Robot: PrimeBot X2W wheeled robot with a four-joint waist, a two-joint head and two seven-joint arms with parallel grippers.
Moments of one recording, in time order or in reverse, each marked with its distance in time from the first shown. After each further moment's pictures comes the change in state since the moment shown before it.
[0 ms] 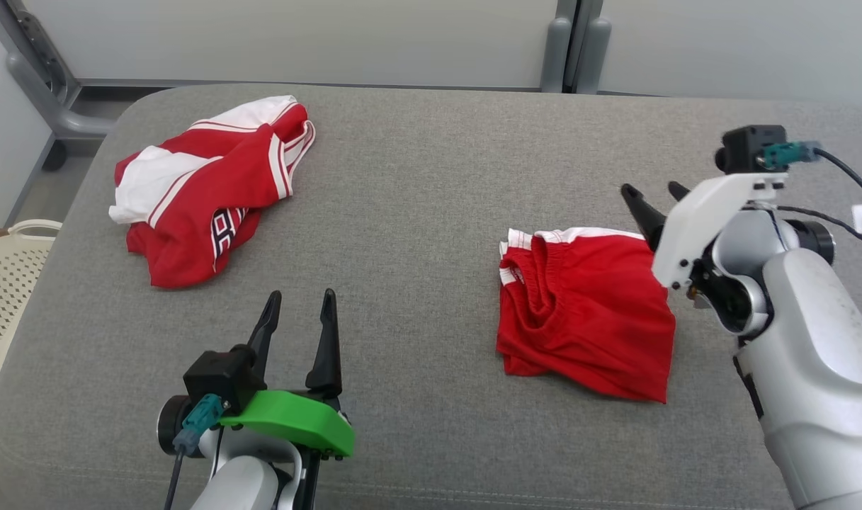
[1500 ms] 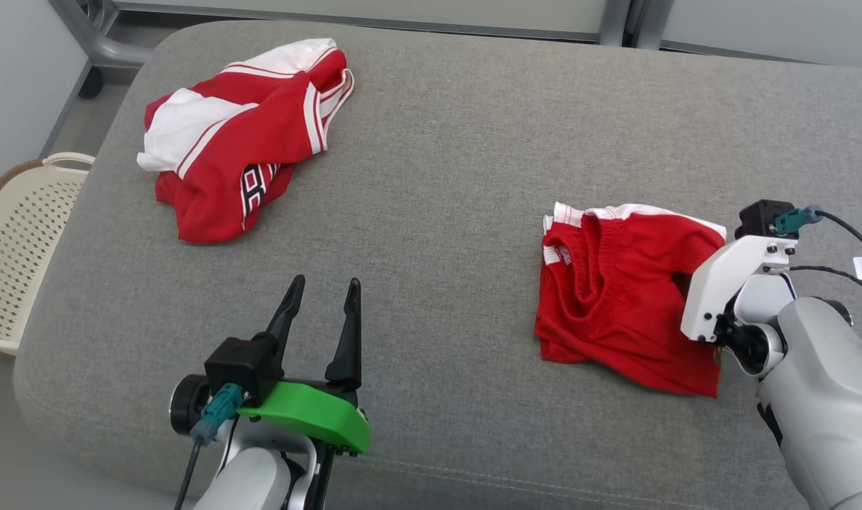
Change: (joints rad) left arm -0.025 0.024 -0.069 -0.074 0.029 0.013 0.040; right arm 0.020 -0.077 -0.012 0.332 0.070 0.000 -0.037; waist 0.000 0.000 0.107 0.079
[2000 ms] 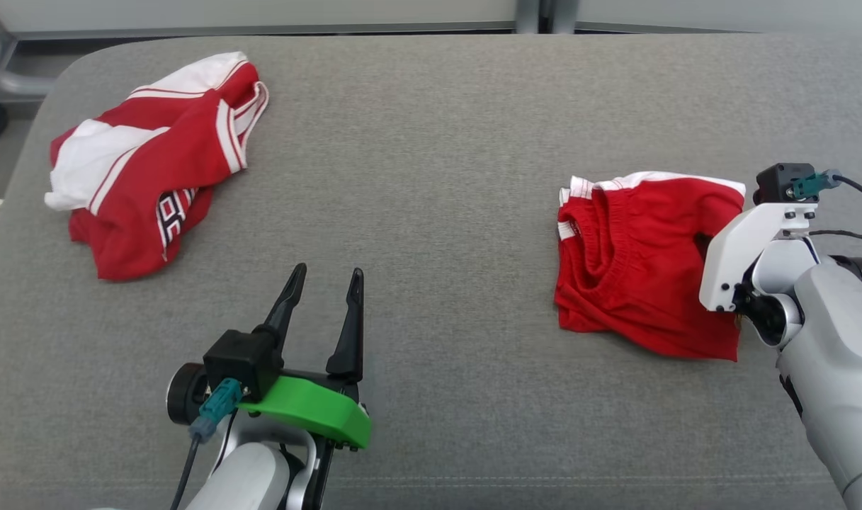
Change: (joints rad) left arm -0.009 0.018 -0.011 -0.048 0.012 0.010 0.014; right arm -0.078 -0.067 0.087 0.020 -0.007 0.001 -0.053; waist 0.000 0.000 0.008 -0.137
